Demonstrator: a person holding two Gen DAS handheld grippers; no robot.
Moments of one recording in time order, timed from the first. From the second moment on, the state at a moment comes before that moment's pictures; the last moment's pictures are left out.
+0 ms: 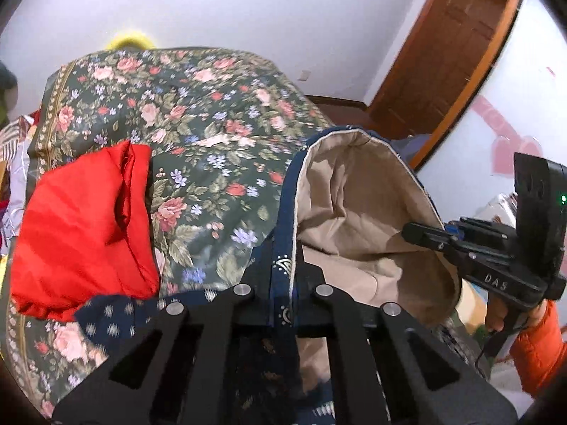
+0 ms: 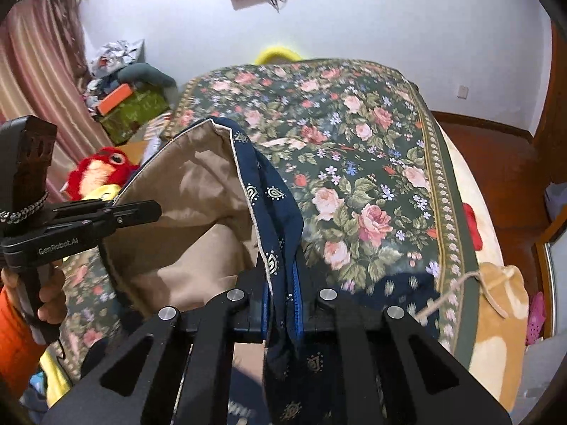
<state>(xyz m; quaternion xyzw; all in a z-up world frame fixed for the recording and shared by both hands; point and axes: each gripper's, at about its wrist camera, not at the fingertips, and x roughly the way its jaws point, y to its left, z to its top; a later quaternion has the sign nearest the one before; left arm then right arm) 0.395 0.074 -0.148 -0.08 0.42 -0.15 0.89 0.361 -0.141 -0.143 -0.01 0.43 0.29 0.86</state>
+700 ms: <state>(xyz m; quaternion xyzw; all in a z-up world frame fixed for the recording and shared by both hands) 0.233 0.058 -0.184 -0.03 0.47 -0.17 0.86 0.224 -0.167 -0.174 -0.02 0.48 0.30 0.82</state>
